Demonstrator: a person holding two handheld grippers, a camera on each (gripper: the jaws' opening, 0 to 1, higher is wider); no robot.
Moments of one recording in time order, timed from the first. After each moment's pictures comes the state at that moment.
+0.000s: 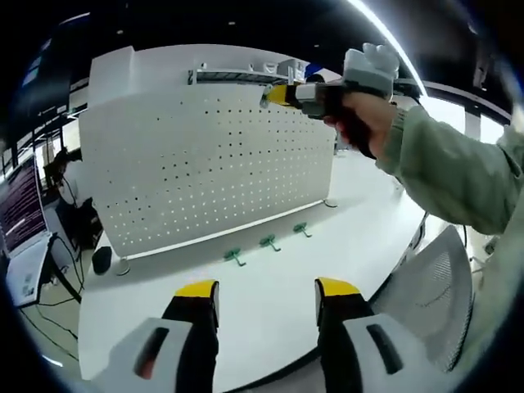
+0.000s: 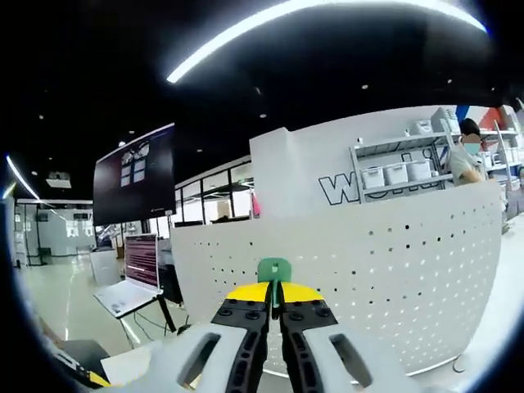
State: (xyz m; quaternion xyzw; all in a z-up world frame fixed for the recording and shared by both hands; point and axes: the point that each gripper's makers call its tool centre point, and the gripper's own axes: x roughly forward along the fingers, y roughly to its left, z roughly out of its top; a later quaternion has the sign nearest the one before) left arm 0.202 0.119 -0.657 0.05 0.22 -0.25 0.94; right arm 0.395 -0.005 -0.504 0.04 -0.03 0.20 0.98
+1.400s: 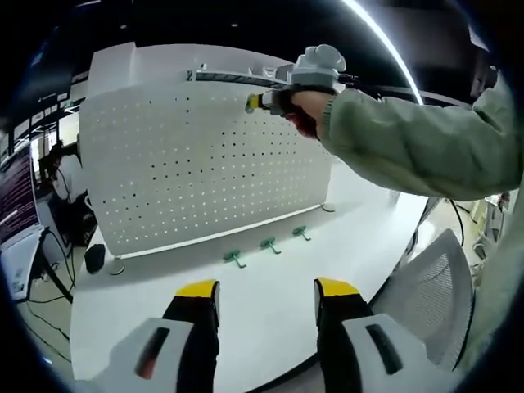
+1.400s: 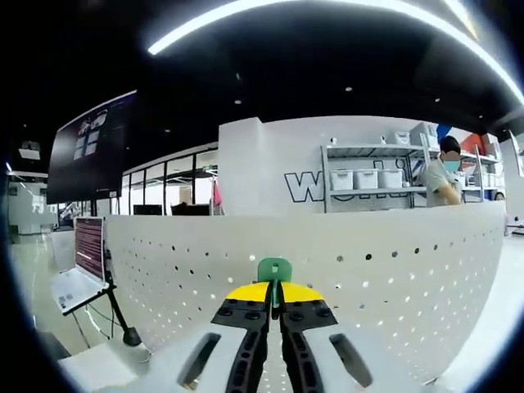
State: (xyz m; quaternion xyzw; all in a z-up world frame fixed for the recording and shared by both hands) left arm 0.212 0.133 -0.662 0.03 0.21 -0.27 0.94; right arm 0.481 0.002 -0.501 0.01 -0.01 0.13 0.99
